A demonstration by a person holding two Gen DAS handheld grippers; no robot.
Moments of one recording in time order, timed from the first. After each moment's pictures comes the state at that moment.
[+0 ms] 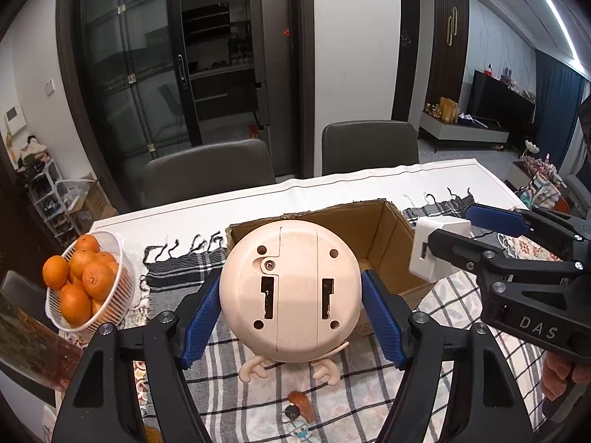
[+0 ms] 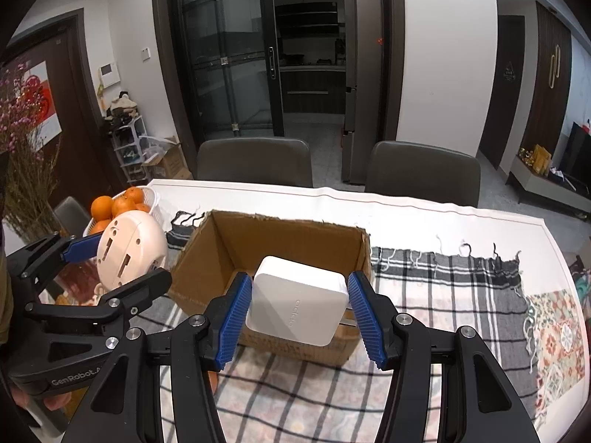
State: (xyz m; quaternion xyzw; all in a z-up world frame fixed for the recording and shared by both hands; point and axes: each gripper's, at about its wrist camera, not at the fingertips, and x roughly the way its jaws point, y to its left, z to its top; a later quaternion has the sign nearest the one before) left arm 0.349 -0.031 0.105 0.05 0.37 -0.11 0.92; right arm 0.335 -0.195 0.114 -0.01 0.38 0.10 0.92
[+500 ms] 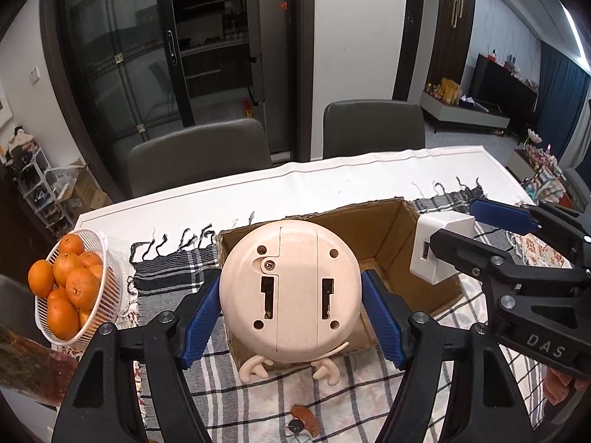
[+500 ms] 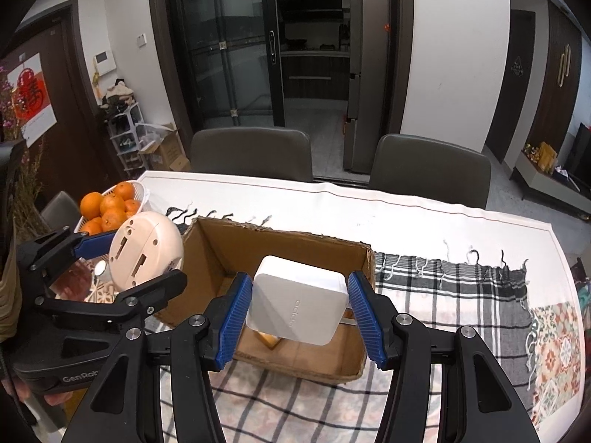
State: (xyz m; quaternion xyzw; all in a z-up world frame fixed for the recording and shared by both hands) left arm 0.407 -0.038 0.089 0.06 0.43 -0.12 0.90; right arm 0.384 -0.190 0.104 -0.02 0.41 0.10 0.91
